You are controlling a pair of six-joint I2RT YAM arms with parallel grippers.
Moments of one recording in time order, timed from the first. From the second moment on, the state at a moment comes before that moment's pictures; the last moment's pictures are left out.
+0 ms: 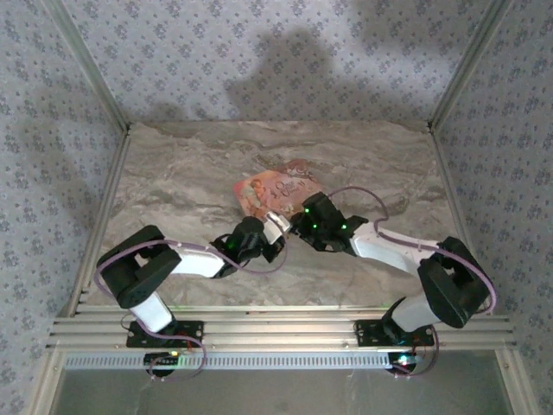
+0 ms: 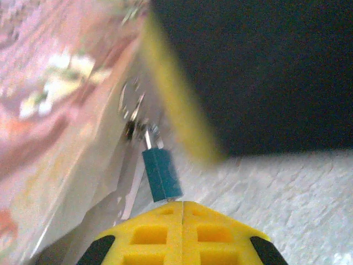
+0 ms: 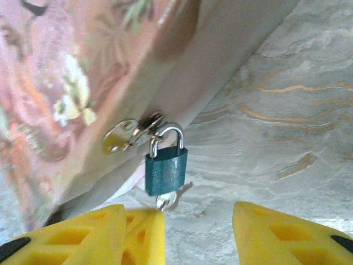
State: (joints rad) left arm -0.88 1.64 0.55 0.57 0.04 0.00; right arm 0.73 1.42 0.77 -0.20 -0.03 1.16
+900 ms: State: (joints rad) left arm -0.76 1.69 0.49 0.73 0.28 -0.15; right arm 0.73 1.59 0.73 0.06 -0.06 1.16
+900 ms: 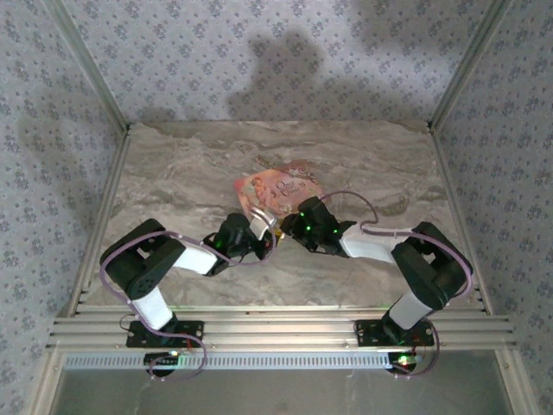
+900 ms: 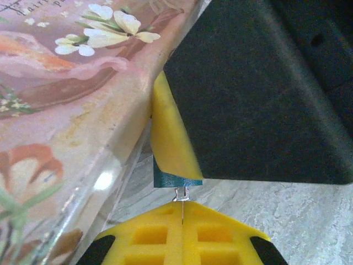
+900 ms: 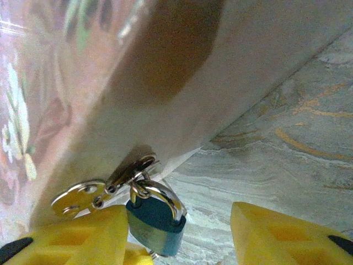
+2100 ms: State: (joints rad) left arm -0.71 1.67 0.47 0.72 0.35 -0.25; right arm 0.73 1.64 0.77 0.12 -0.09 1.16
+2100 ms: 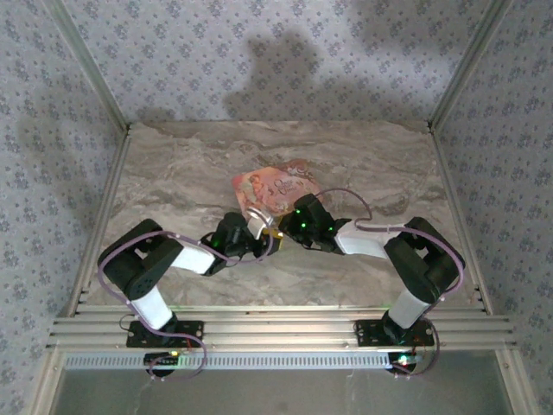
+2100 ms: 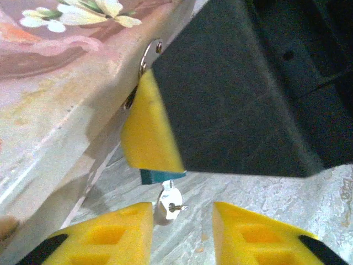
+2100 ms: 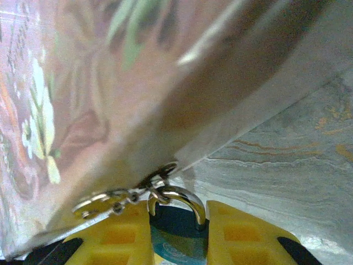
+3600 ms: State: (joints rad) left arm -0.65 1.87 0.44 1.19 0.43 -0.93; right arm 0.71 1.63 0.72 0.27 -0.13 1.29
